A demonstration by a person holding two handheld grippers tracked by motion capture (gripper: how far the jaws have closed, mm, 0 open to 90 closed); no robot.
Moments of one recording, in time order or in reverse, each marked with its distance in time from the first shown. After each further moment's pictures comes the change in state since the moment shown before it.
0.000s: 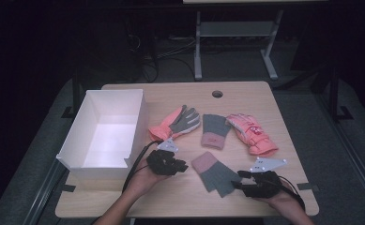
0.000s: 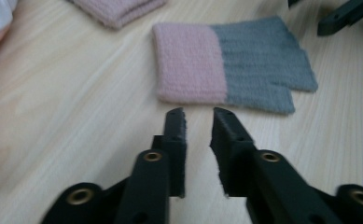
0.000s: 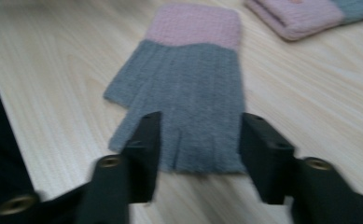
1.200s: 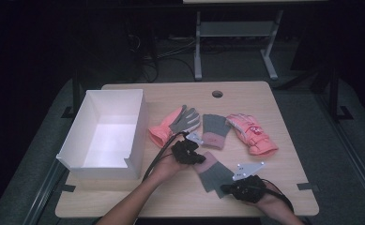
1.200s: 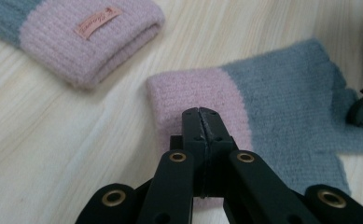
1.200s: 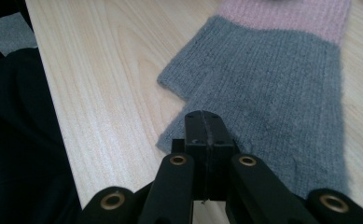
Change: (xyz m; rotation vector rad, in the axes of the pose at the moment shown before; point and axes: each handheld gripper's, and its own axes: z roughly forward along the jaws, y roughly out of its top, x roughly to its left) left arm 0.009 0.043 0.064 0.091 -0.033 0.053; right arm 0.023 0.007 0.030 0.106 0.126 -0.100
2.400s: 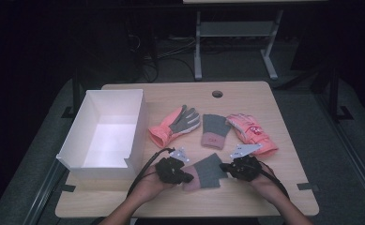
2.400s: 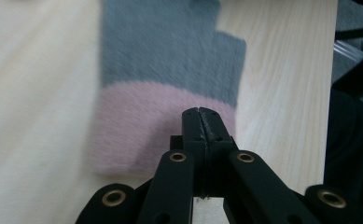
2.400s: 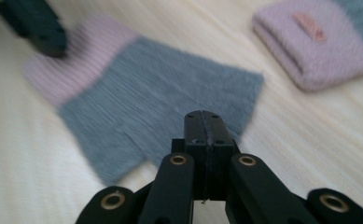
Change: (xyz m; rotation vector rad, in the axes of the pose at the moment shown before) left arm -0.034 -0.042 -0.045 0.027 -0.042 -0.014; right arm -0.040 0.031 0.006 -0.062 -0.116 0.041
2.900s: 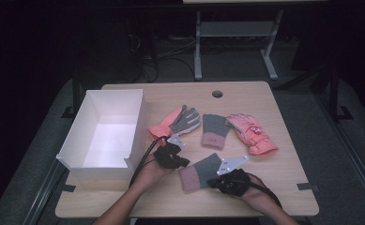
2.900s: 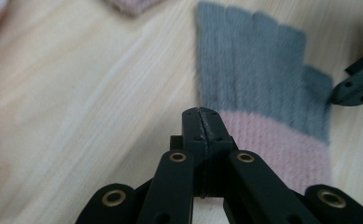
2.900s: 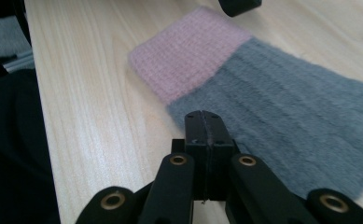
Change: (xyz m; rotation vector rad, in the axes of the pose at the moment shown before) left arm 0.039 0.004 0.011 -0.011 0.093 -0.081; right arm 0.049 0.001 0.014 0.049 0.137 -0.102
